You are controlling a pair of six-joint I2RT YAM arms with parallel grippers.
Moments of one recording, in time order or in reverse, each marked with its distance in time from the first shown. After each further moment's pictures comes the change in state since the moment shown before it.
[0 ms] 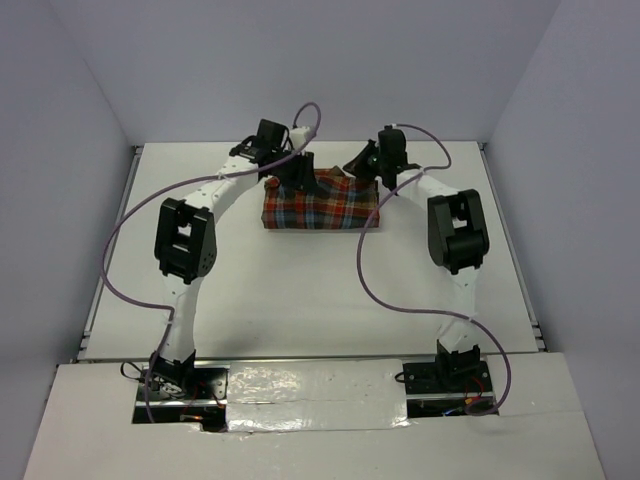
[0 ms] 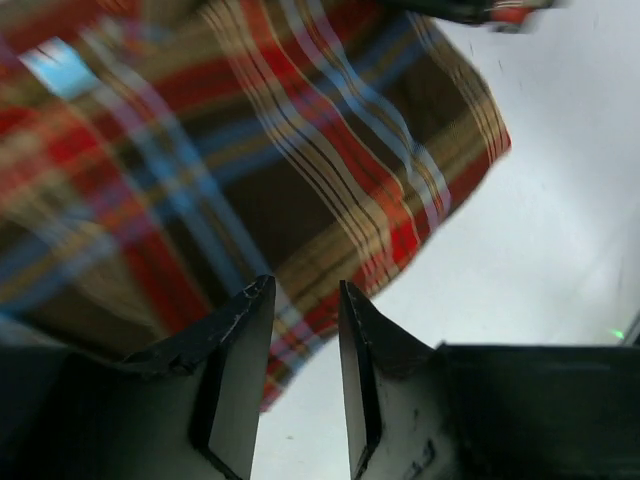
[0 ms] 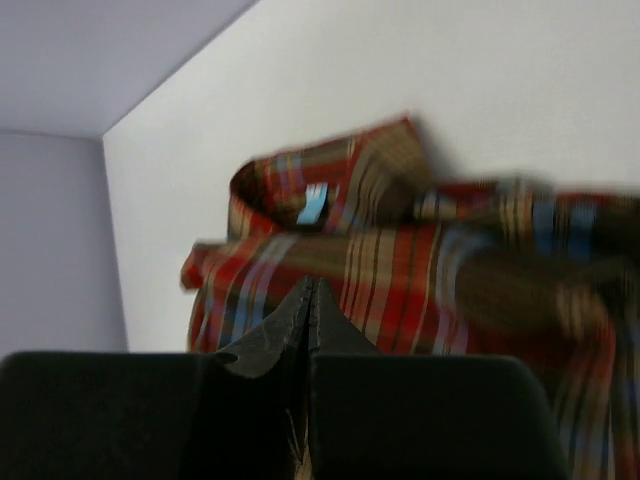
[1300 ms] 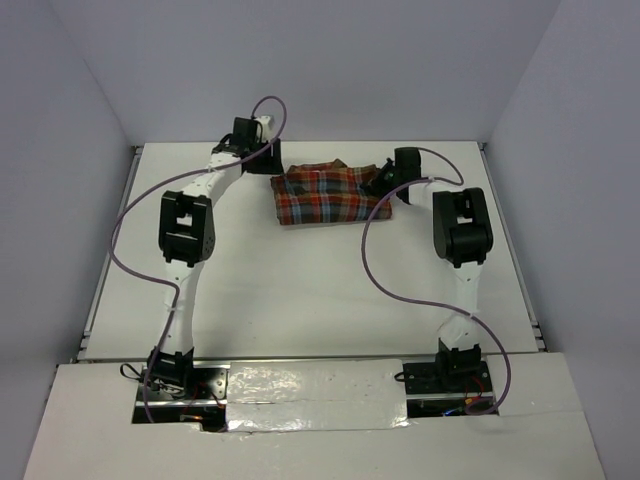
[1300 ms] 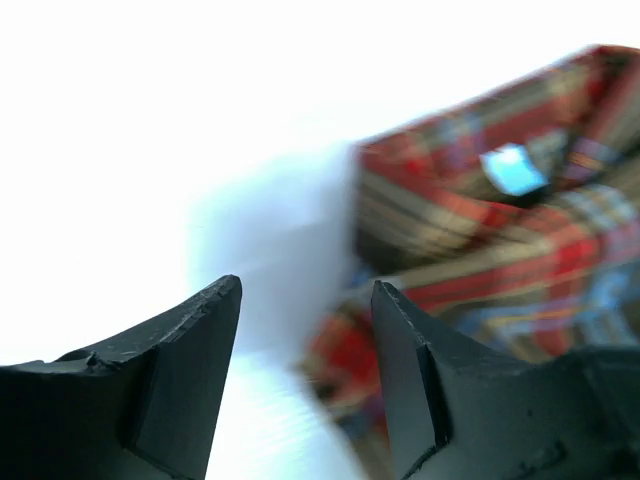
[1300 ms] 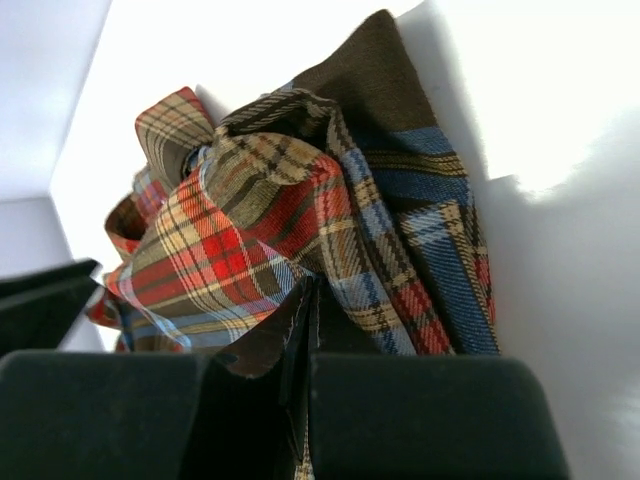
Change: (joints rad) left arm 0.125 0.234 0.153 0.134 -0.334 -0.048; right arm -0.104 0.047 -0.148 0.061 -0.019 0.090
